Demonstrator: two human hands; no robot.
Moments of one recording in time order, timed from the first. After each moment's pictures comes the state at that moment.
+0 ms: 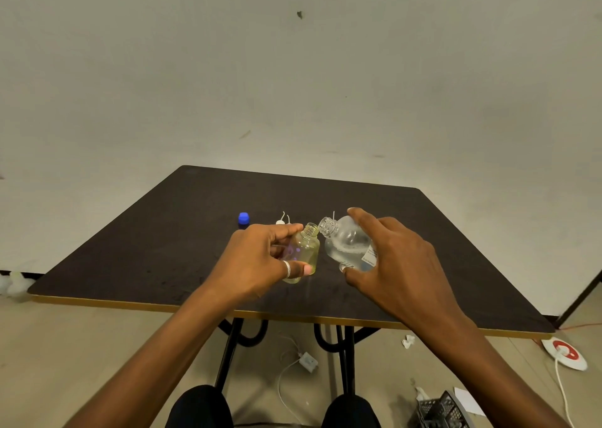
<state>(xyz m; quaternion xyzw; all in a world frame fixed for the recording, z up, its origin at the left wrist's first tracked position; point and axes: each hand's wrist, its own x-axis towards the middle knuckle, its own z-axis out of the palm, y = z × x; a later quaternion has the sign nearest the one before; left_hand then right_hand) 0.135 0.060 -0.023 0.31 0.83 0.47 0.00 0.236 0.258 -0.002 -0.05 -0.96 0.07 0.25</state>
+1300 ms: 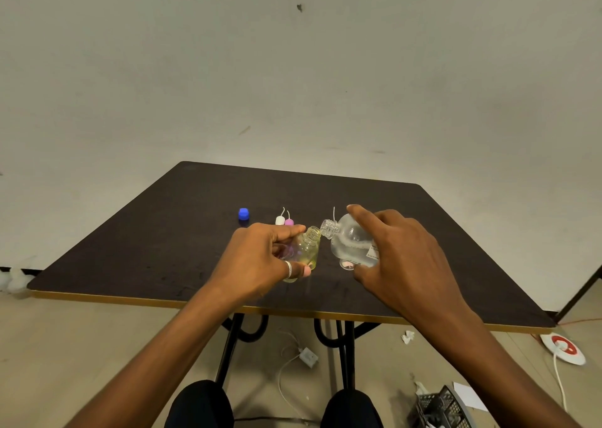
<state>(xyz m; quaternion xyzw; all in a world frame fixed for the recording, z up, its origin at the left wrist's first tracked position) 0.133 0.061 -0.032 0.31 0.85 0.43 -0.02 0.240 0.257 0.003 -0.06 -0.97 0.00 0.24</state>
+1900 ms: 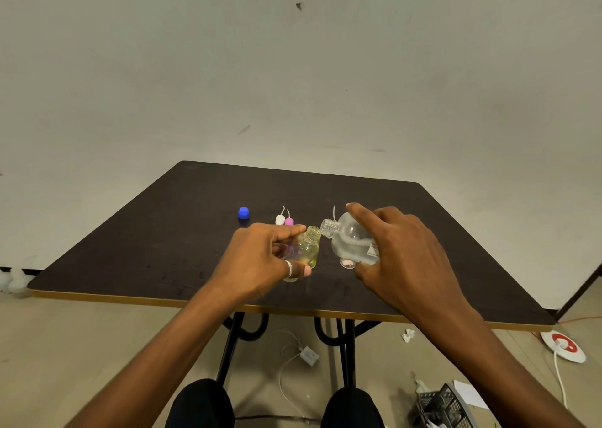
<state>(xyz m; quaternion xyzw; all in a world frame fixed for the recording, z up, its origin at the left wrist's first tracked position) 0.135 0.062 -0.033 0.30 0.85 0.43 -0.01 0.240 0.257 0.003 -0.06 -0.97 -0.01 0.25</state>
